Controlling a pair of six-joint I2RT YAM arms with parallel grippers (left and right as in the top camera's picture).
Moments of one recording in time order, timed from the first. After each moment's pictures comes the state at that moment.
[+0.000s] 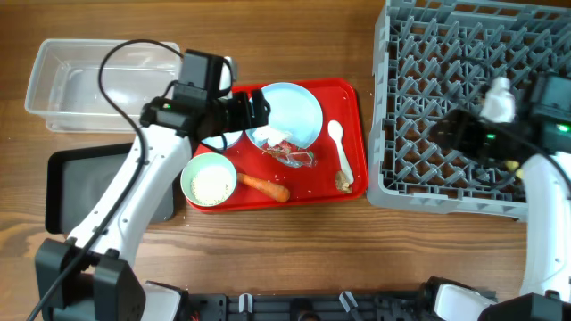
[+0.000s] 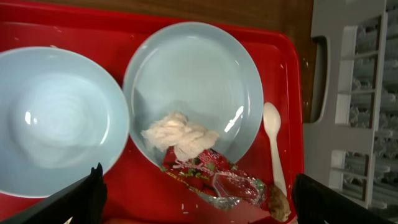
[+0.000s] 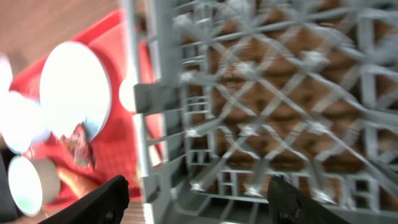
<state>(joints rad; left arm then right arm) -0.30 1.56 1.23 -0.67 0.23 -0.45 -0.27 1.37 1.20 -1.04 -0.41 0.04</state>
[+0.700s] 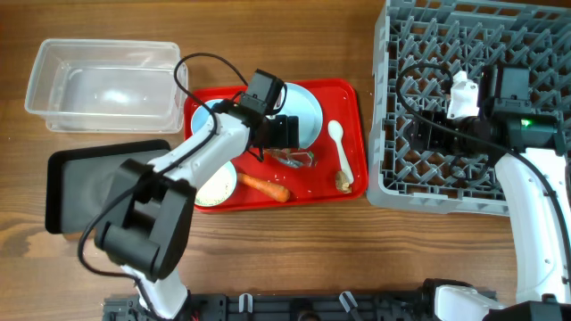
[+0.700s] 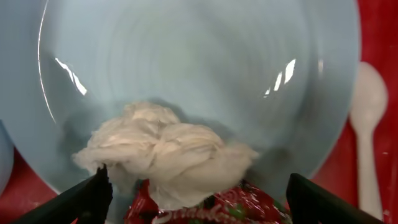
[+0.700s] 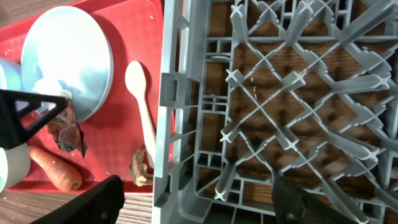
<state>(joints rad) -0.47 1.90 1.23 -0.54 0.10 -0.45 -0.10 1.37 1.20 -1.01 -0.29 0.04</state>
